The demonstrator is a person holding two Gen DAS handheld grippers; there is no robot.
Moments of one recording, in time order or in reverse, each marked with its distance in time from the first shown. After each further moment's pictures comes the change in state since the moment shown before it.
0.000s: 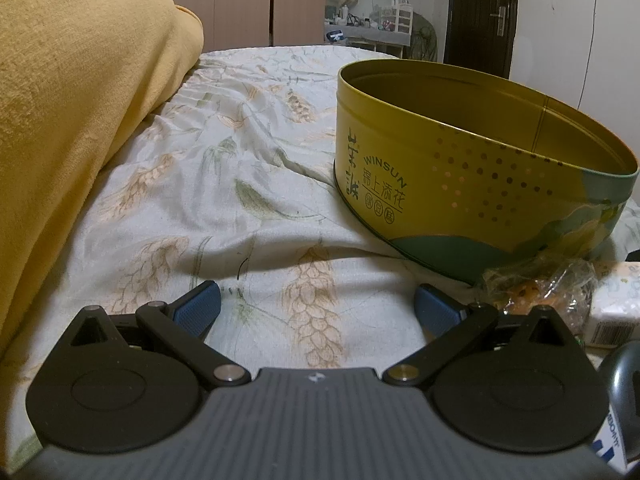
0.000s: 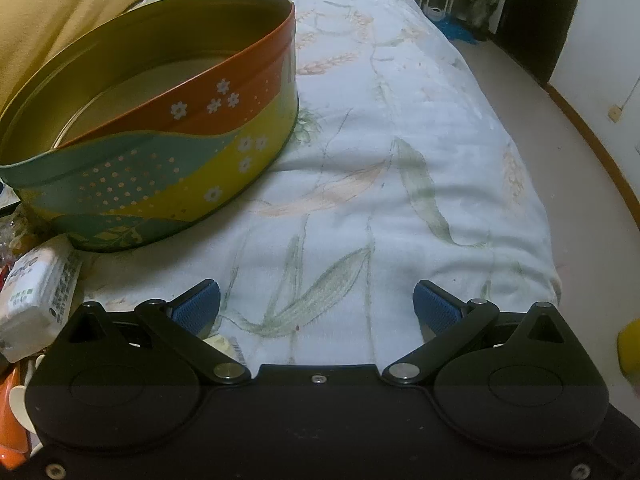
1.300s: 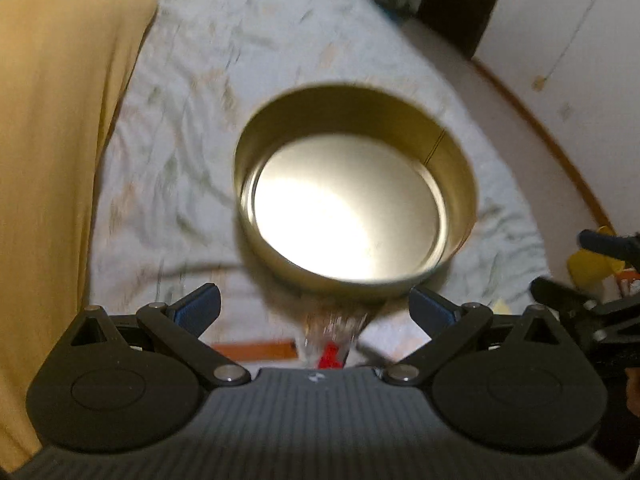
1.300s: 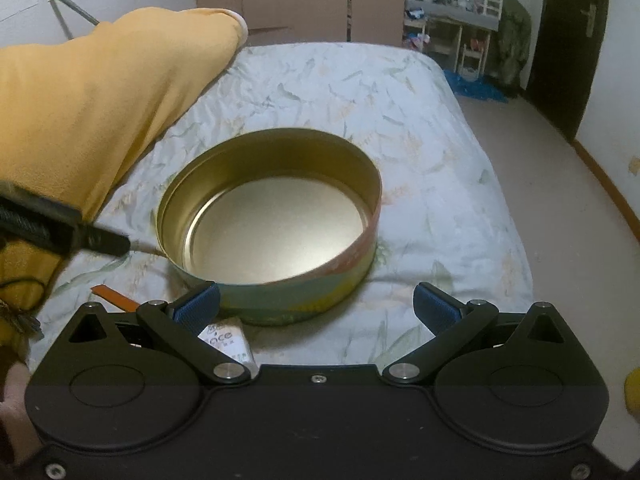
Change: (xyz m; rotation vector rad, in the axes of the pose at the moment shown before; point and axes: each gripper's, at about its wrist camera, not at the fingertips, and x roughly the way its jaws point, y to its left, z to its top) left arm -0.076 -0.064 0.152 -0.075 0.407 -0.088; right arm -0.159 0.049 0.051 -0.035 -0.154 0.124
